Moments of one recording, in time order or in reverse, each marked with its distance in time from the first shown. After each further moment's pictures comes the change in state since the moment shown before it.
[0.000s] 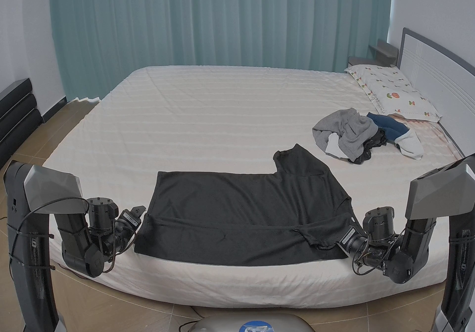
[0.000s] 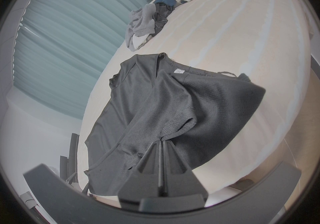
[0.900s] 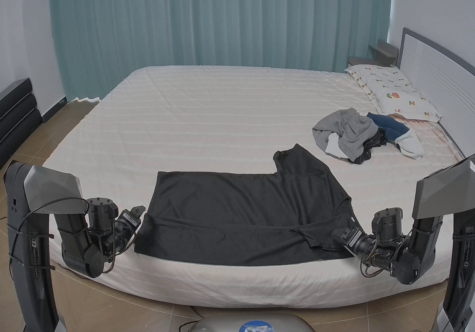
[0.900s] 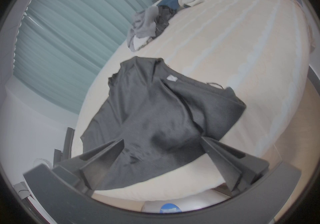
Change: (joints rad) left arm 0.000 -0.001 0.009 -0.008 0.008 0.001; right arm -0.049 -0.018 0.057 -0.074 0.015 -0.088
